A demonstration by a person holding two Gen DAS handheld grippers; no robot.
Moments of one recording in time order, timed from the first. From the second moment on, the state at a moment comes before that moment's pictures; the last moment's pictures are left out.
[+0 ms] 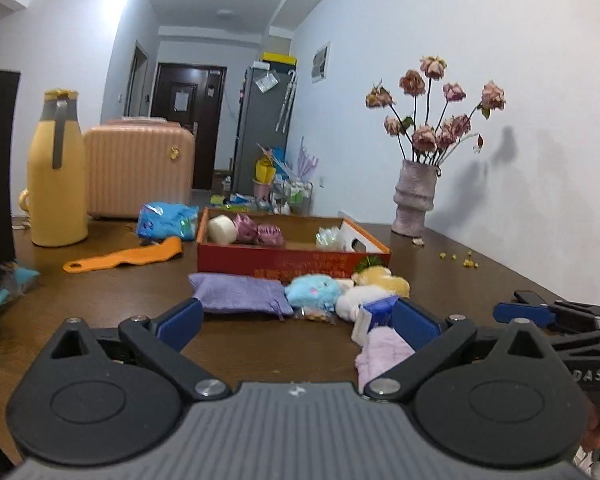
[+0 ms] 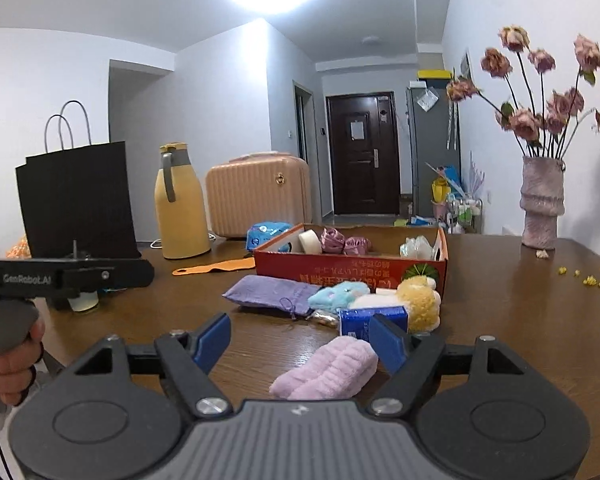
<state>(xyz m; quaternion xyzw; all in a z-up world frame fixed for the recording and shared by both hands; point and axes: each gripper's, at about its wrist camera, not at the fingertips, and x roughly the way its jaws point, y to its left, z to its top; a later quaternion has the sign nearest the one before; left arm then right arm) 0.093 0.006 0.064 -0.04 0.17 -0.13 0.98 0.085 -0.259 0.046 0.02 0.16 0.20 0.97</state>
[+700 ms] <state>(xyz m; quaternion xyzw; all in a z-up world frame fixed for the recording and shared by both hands) 0.333 0.071 0.008 -0.16 0.28 -0.07 0.94 0.336 -0.156 0.035 0.02 0.31 0.23 0.92</state>
